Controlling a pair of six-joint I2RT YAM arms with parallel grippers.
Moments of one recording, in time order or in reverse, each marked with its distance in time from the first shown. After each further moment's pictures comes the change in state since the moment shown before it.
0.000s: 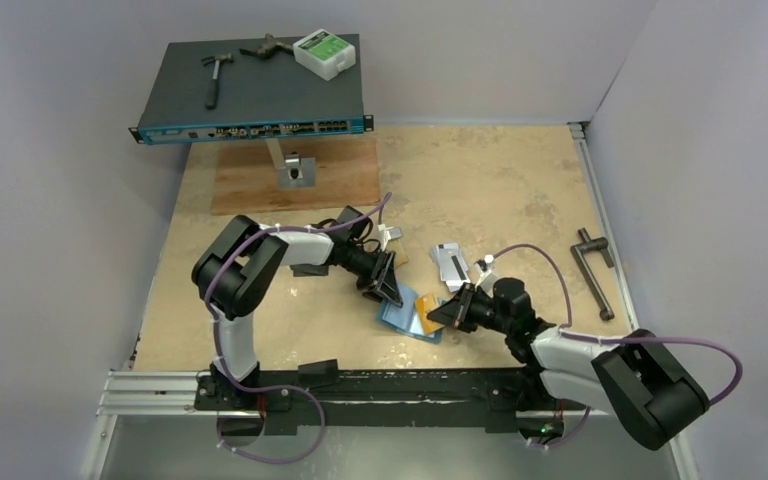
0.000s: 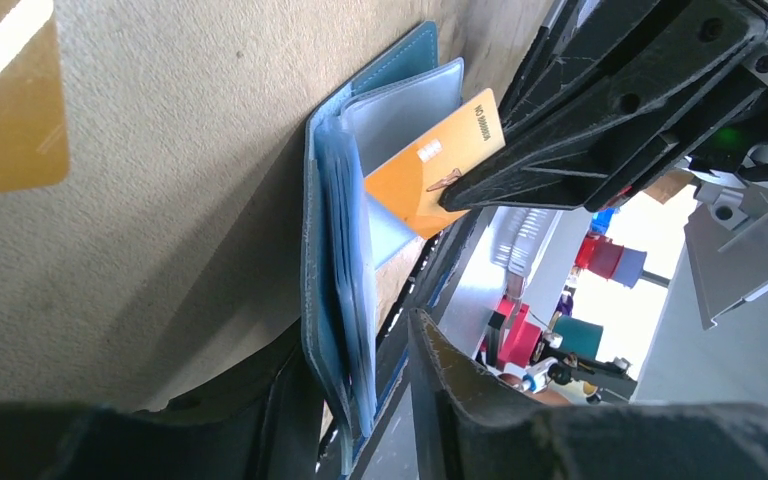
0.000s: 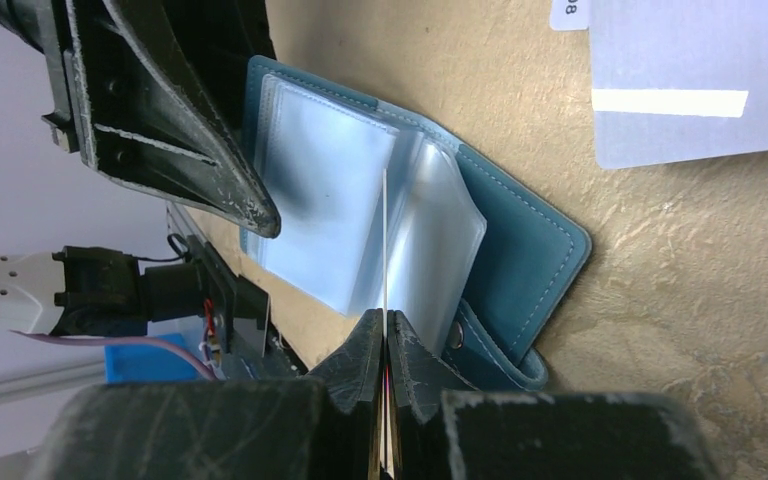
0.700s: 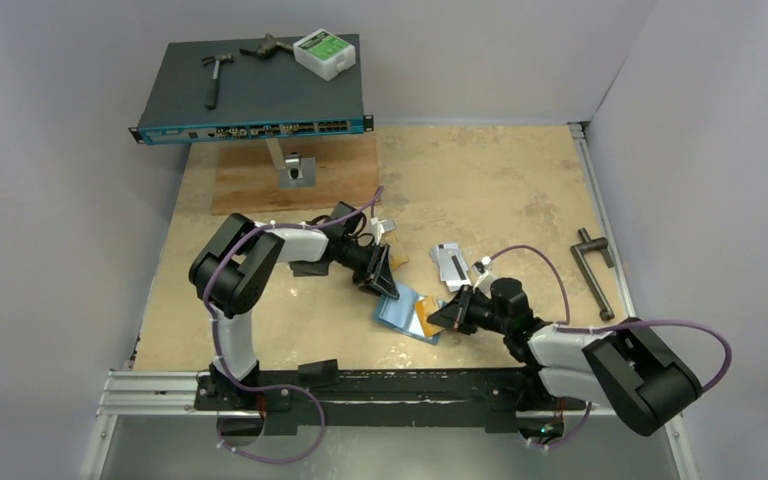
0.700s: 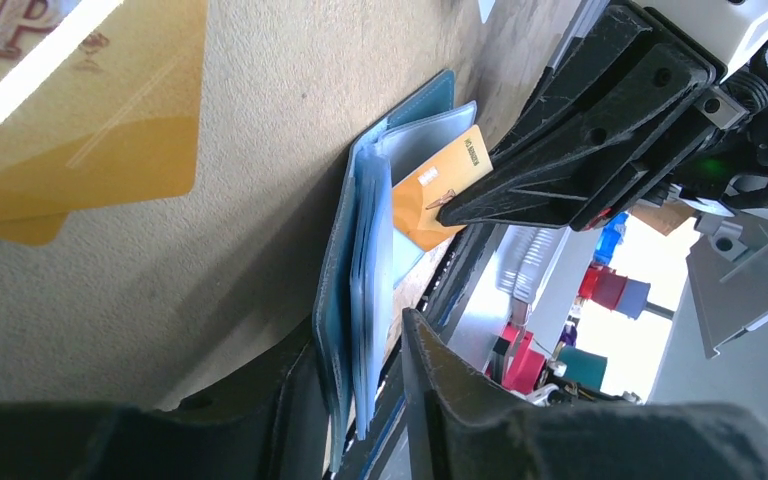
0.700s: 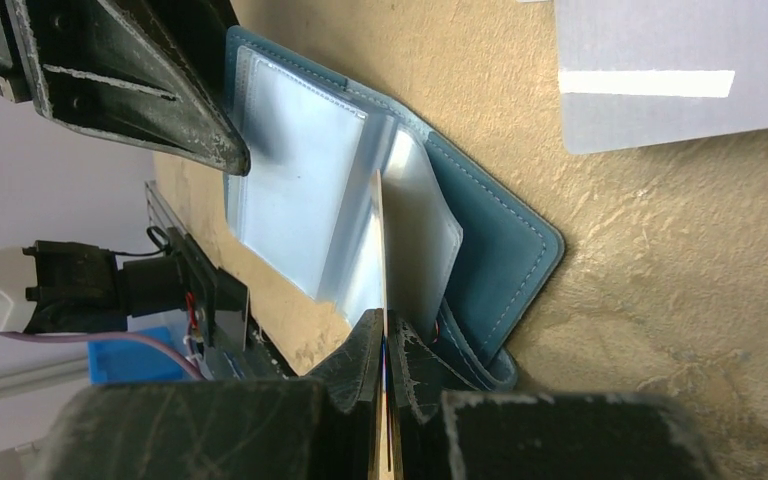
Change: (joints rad) left arm 0.045 0.000 0.000 0.023 -0.029 -0.008; right arm 0.000 0.056 0.000 0.015 -0.007 -0.019
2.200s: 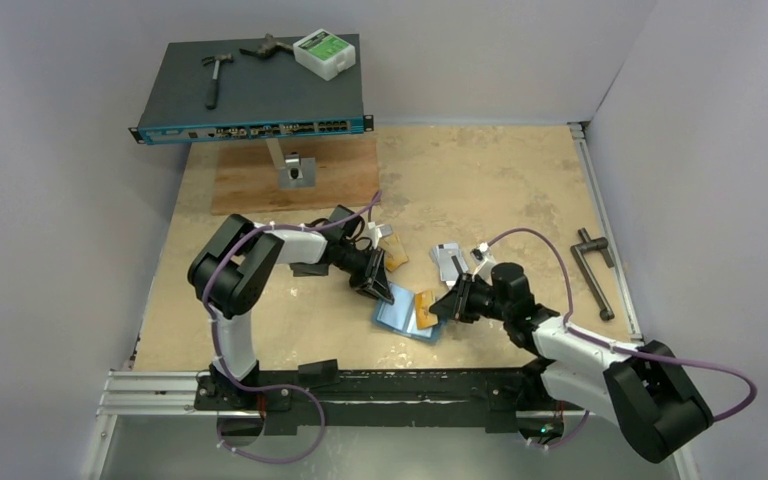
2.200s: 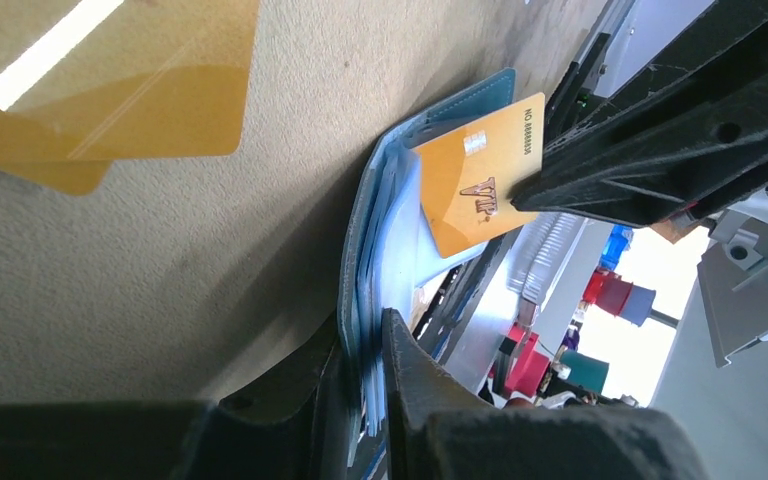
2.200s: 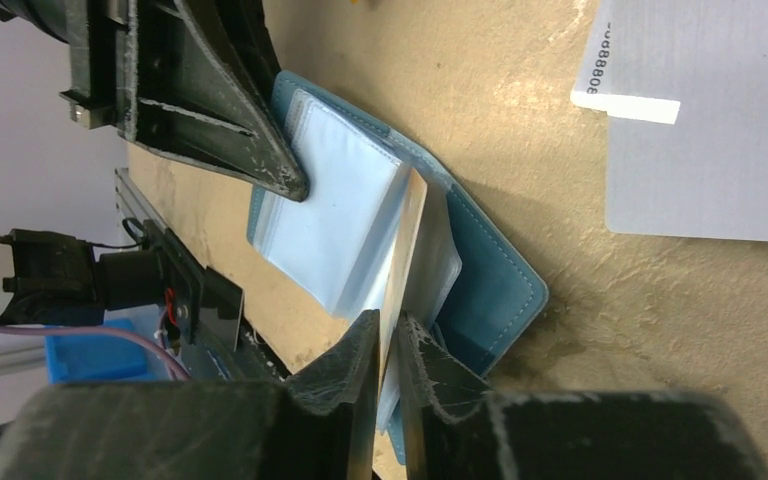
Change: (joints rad) left arm 0.002 -0.004 -0.026 -0.020 -0.029 0.015; right arm -0.039 -0.141 0.140 -0.313 -0.022 -0.155
